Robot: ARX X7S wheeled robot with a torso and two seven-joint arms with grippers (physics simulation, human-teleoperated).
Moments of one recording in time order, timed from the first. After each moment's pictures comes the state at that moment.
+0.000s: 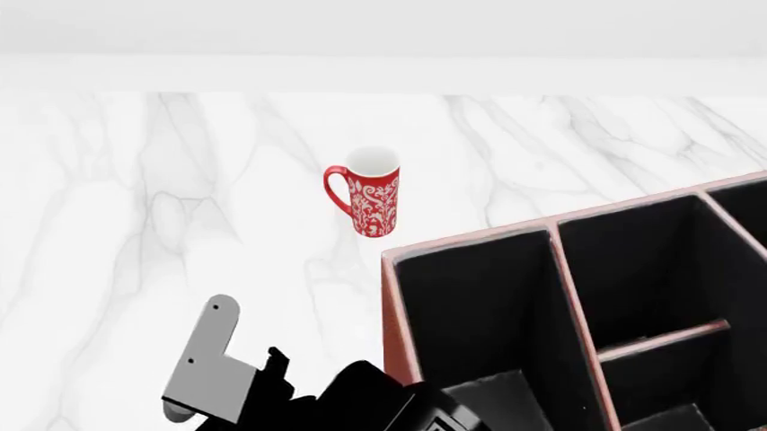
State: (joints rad) left arm 0.38 -0.72 -0.54 0.96 -0.88 -0.23 -0.49; right arm 0.97 0.15 -1.09 0.39 0.49 0.53 -0.69
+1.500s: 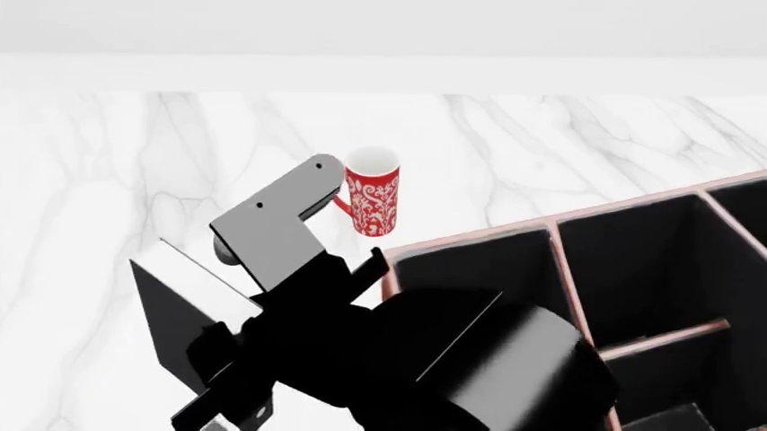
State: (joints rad) left arm 0.39 -0.75 -0.50 0.96 -0.85 -0.20 -0.51; right arm 1.04 0.21 -0.61 -0.10 0.88 1.25 0.03
